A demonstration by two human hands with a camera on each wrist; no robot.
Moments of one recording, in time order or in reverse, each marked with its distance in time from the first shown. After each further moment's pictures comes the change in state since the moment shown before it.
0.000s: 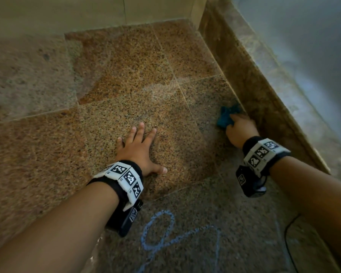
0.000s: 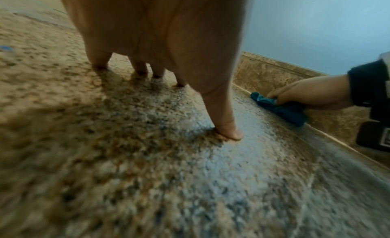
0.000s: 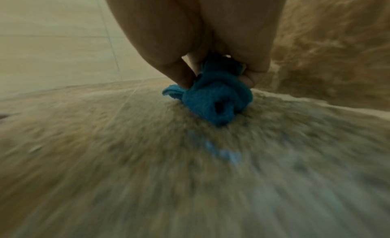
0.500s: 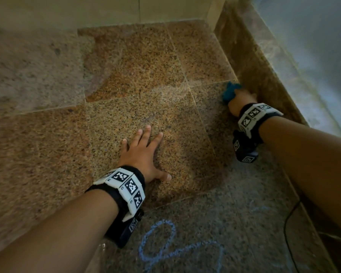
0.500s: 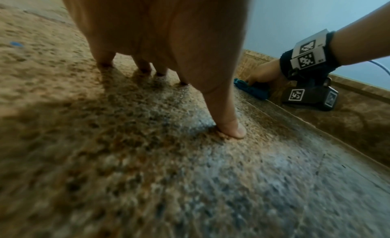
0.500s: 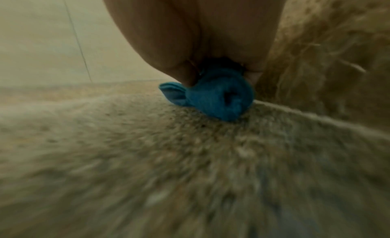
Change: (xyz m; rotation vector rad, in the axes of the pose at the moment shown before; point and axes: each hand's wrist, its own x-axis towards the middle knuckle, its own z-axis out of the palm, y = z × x) left_hand 0.001 -0.004 0.004 -0.026 0.016 0.012; right_hand 0.082 -0.059 -0.042 -0.154 -0.033 0.017
